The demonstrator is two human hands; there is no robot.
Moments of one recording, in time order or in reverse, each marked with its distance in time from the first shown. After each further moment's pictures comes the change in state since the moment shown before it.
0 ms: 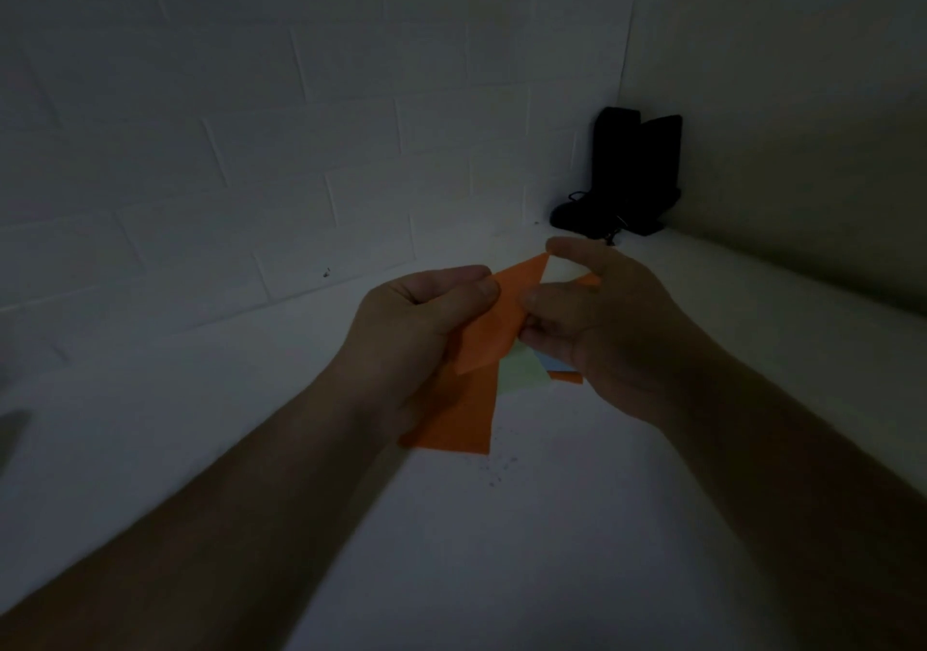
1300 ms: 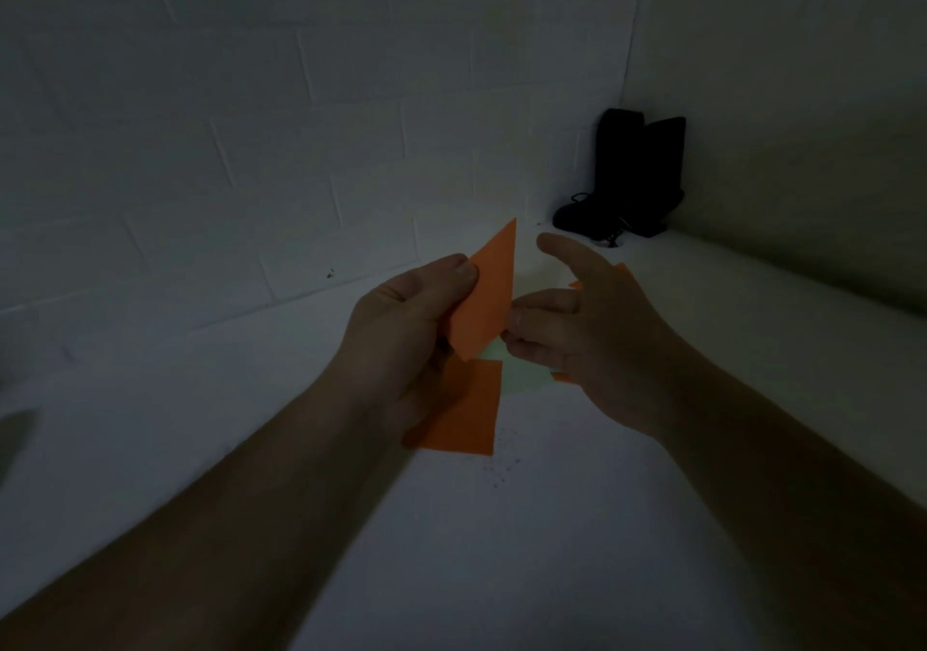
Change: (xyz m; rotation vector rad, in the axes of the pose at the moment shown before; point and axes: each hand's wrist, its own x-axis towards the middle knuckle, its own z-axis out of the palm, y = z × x) left_hand 0.010 -0.004 -0.006 -0.177 0.050 0.000; right_hand 0.000 0.009 0.001 -0.171 -0.054 -0.036
